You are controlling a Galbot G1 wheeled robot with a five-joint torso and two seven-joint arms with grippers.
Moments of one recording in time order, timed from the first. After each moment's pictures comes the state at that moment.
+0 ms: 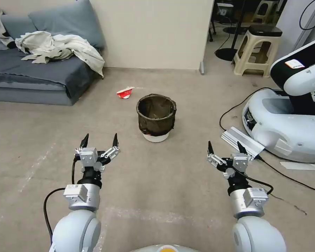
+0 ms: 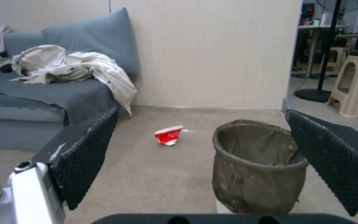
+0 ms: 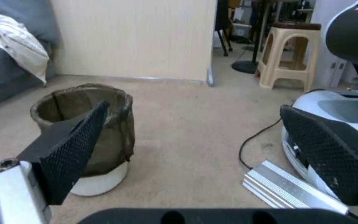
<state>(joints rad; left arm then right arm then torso) 1.60 -1.42 -0.52 -2.24 -0.11 0.01 -0.13 -1.64 1.60 0.52 2.24 -0.06 -0.09 0.01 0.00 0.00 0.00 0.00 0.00</state>
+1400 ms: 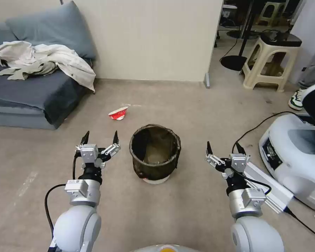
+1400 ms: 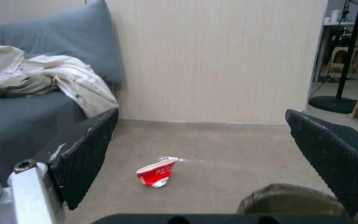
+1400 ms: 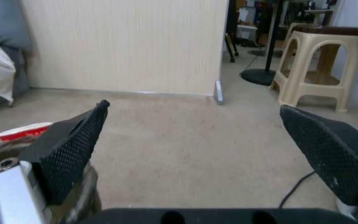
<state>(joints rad) 1.56 -1.41 -0.51 -2.23 -0.12 0.05 -0.13 -1.64 1.60 0.52 2.23 -0.06 -0.08 0.01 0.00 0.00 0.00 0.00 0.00</state>
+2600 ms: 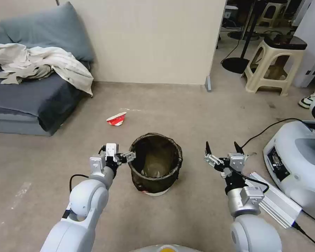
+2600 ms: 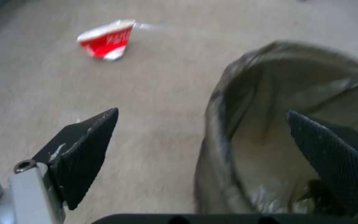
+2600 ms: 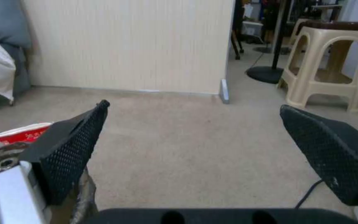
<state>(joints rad) 1.31 -1.31 -0.42 -2.02 -0.39 0.62 -0.17 -1.62 1.57 0.50 2.20 -0.05 -0.09 0.02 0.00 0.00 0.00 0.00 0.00</state>
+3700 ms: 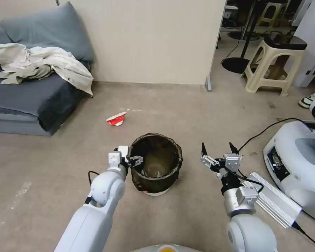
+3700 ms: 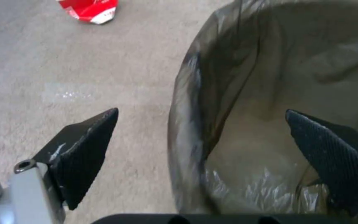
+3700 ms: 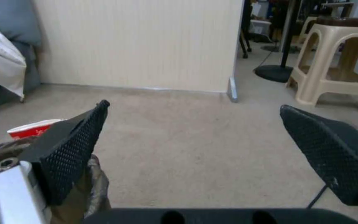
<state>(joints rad) 1.15 -1.34 -0.27 -1.87 -0.43 0.72 -0.34 -1.62 1.57 0.48 2.18 -0.05 -0.07 0.02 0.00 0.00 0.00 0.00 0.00</state>
